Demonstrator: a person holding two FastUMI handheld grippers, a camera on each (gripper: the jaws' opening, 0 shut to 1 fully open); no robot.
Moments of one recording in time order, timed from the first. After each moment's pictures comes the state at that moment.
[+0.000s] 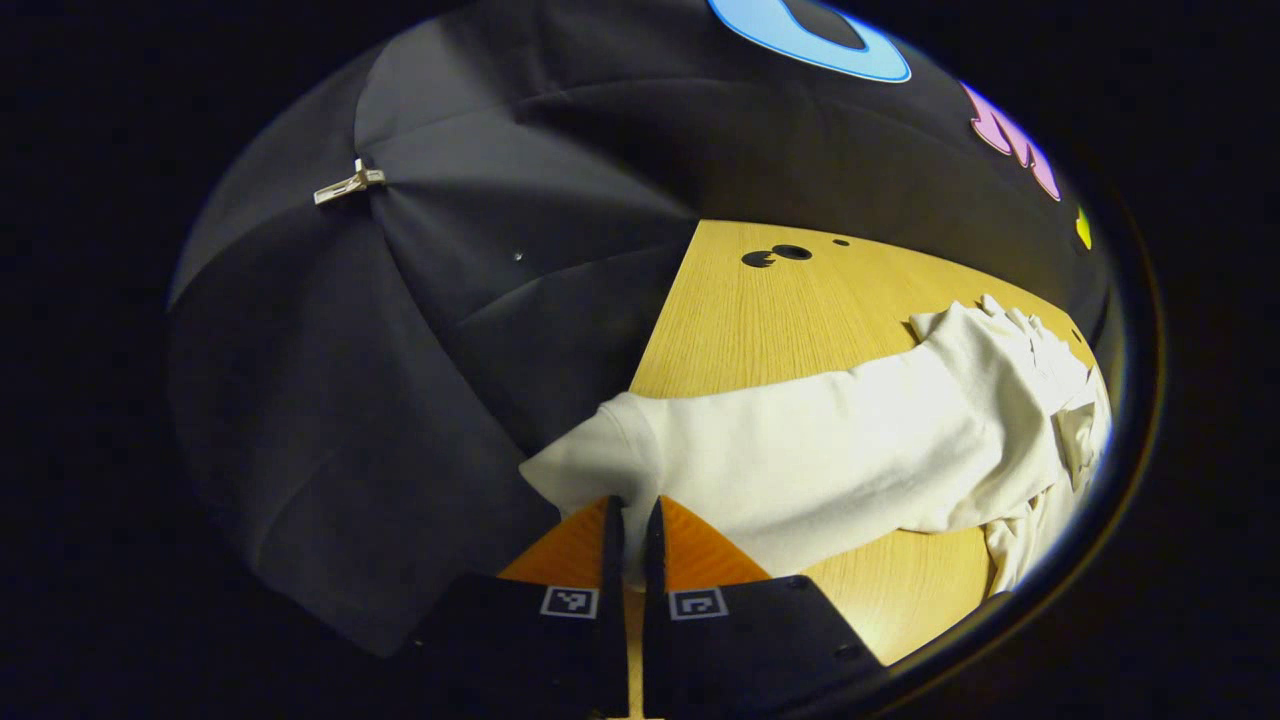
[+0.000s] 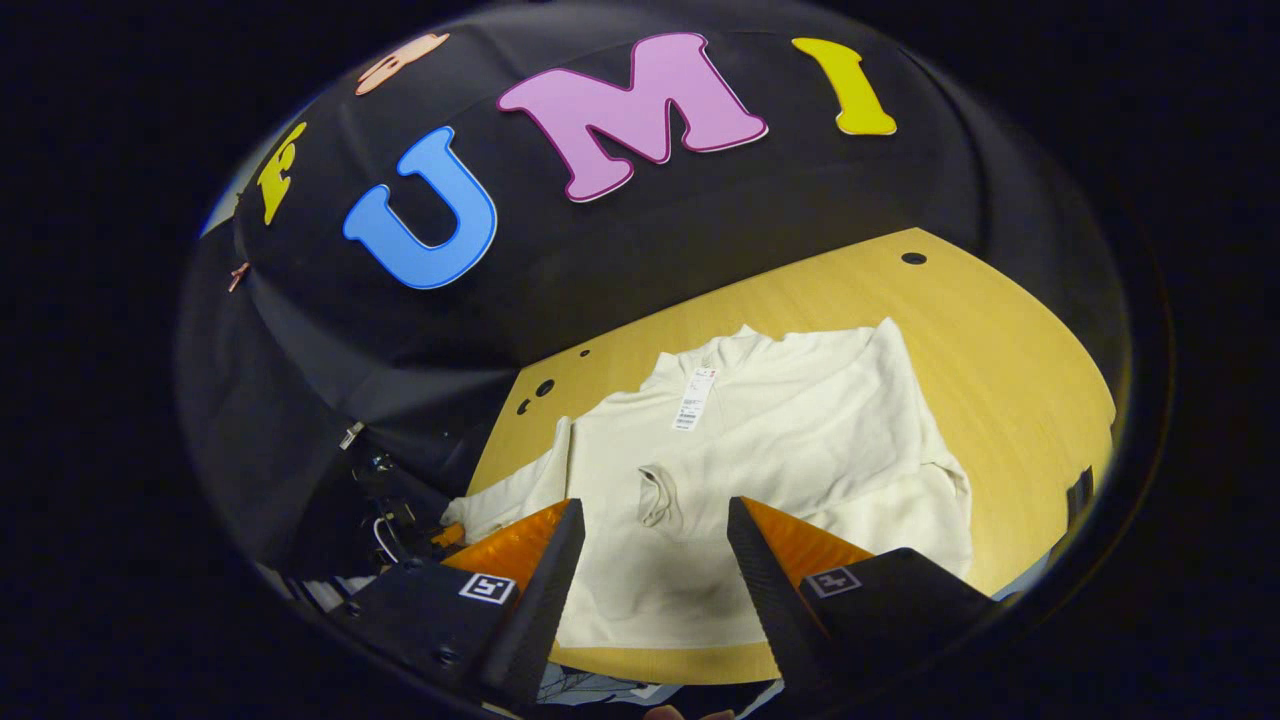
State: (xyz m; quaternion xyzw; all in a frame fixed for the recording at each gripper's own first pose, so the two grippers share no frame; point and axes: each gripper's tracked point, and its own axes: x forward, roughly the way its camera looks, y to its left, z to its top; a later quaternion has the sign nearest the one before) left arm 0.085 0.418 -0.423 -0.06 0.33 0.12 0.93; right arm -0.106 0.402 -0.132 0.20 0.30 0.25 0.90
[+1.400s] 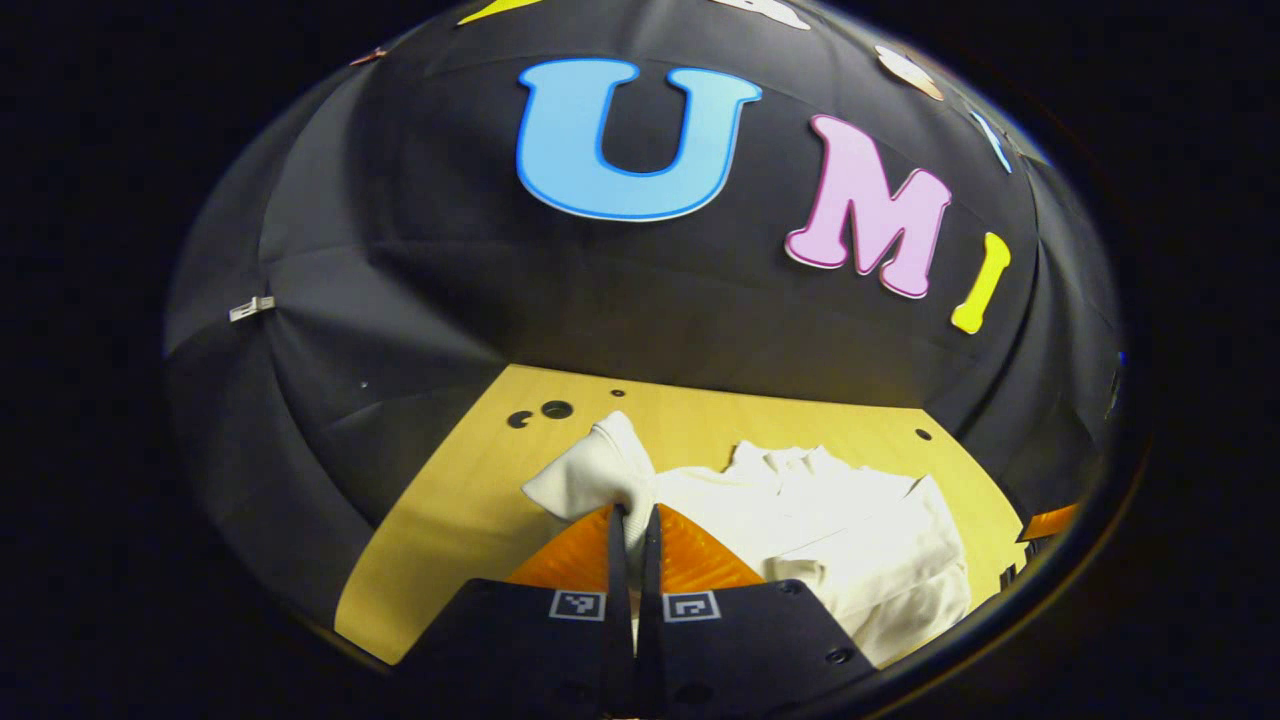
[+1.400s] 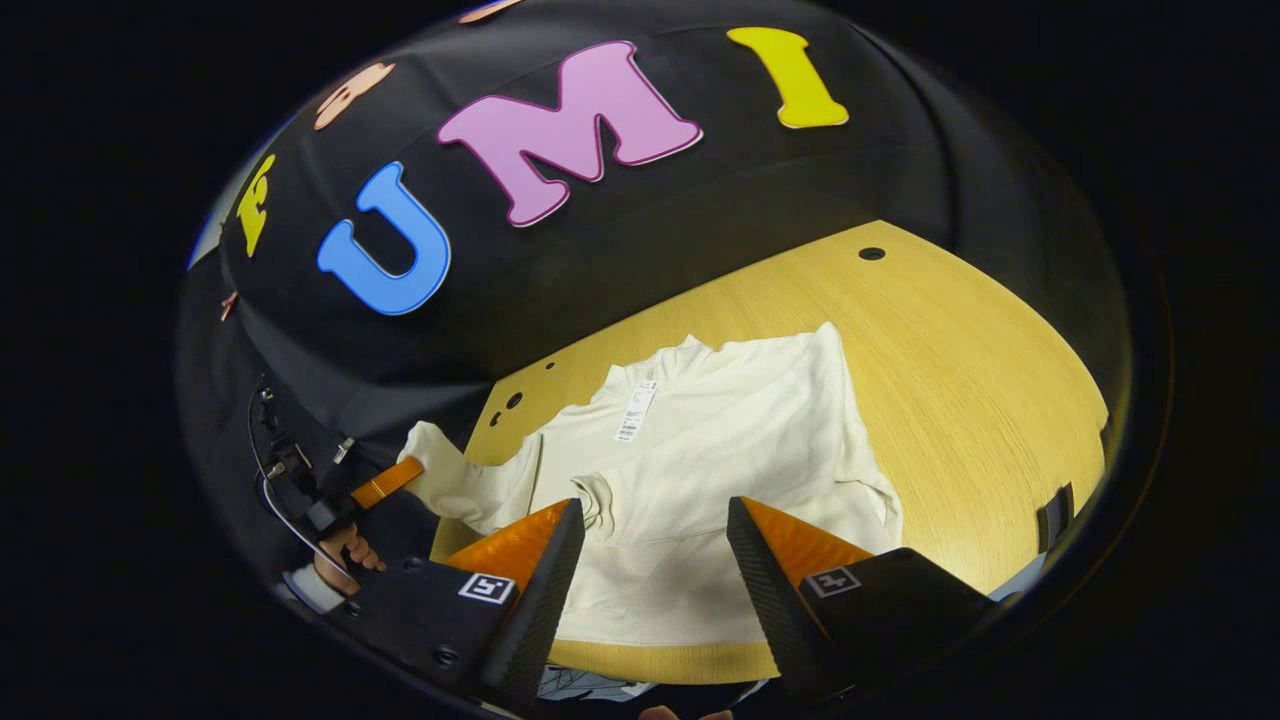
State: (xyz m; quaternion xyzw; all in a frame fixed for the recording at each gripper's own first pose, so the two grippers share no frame) left arm 0.108 0.173 -0.199 -0.12 0.16 -0.03 0.98; right arm -0.070 0.319 -0.147 0.23 0.31 0.24 0.89
